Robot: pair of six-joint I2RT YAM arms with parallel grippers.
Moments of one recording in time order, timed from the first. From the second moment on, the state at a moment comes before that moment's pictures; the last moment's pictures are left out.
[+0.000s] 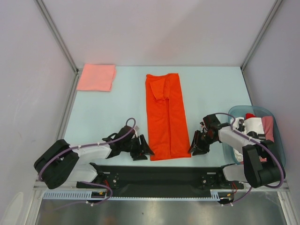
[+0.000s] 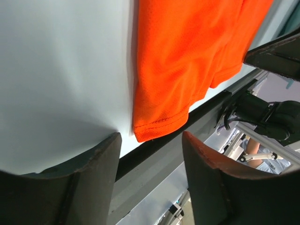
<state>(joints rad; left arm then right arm) -0.76 1.27 0.35 0.06 0.39 -1.13 0.26 1.31 0.55 -0.60 -0.44 0.56</state>
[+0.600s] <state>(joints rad) -0.78 1.42 0.42 0.07 0.45 -1.18 0.28 1.31 0.54 -0.56 -0.46 0.59</state>
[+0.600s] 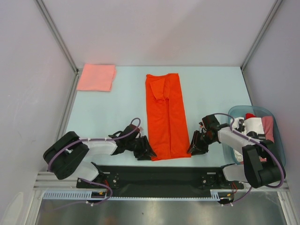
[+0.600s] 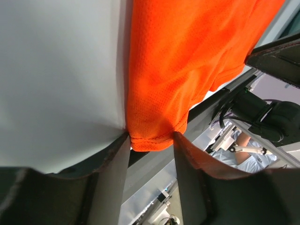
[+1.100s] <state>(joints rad) -0.78 1.44 0.41 0.07 0.46 -1.23 0.29 1.31 0.53 -0.55 -0.47 0.60</state>
